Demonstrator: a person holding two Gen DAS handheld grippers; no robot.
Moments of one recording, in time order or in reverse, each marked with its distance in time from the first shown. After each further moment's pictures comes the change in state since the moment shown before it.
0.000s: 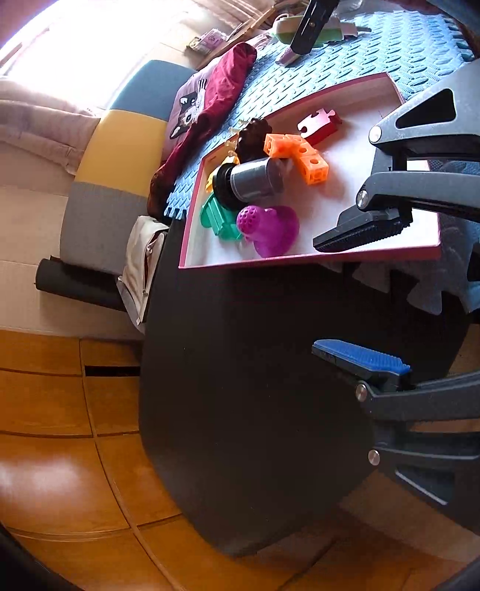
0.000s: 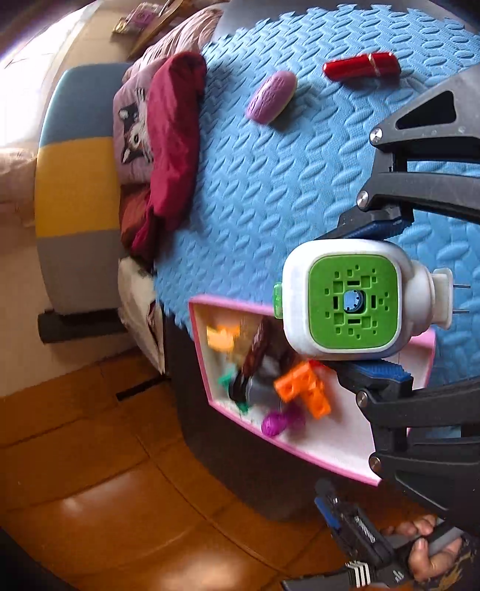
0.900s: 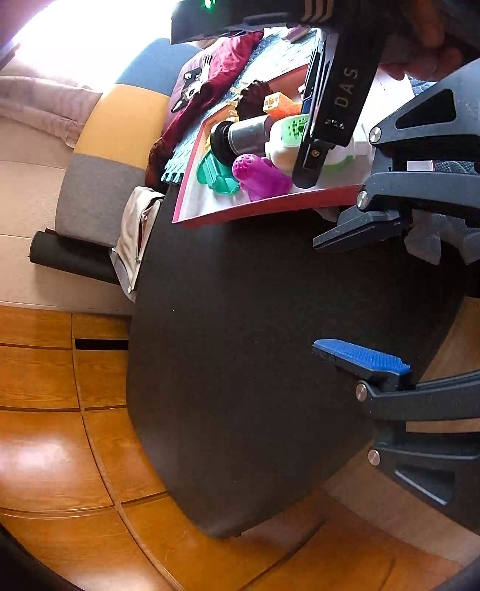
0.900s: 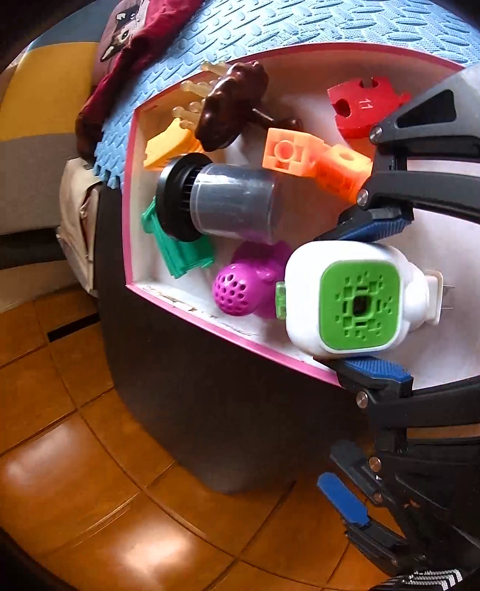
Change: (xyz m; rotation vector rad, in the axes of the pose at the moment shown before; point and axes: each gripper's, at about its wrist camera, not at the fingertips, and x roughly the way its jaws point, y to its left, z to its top) left arm 0.011 0.034 -0.004 -0.043 0.030 0.073; right arm 0.131 0.127 0.000 -0.077 0.219 0.140
